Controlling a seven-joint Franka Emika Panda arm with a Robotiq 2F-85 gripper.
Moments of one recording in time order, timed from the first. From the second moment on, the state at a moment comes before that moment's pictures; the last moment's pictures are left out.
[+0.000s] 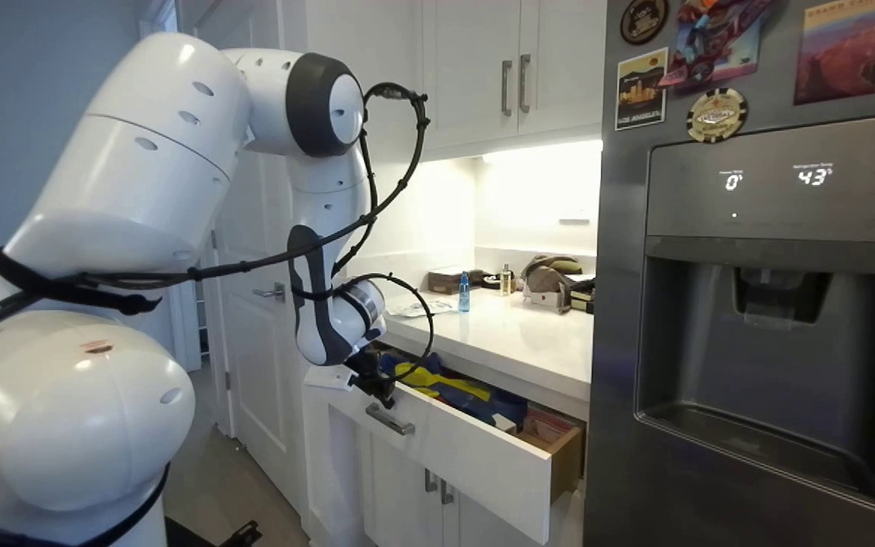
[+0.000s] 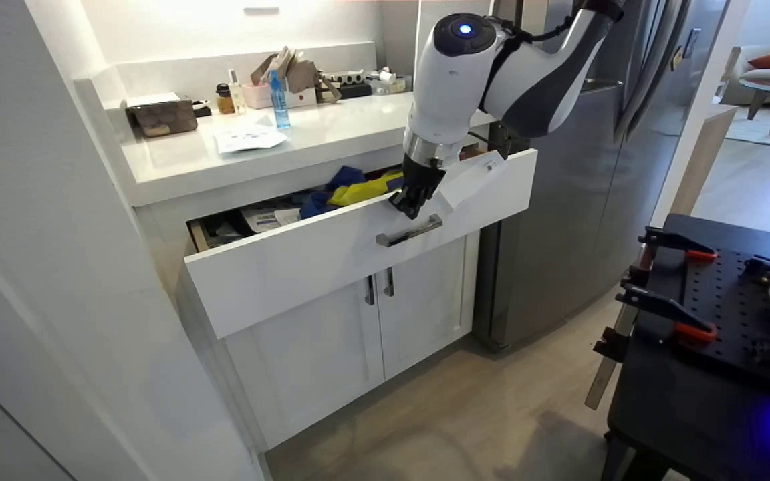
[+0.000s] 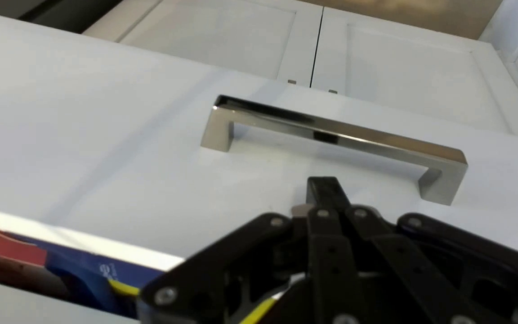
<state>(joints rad) -0.11 0.47 0.29 -2.20 -1.45 2.69 1.59</state>
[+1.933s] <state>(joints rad) 0.07 0.75 -0.01 -1.76 -0.59 2.79 0.63</state>
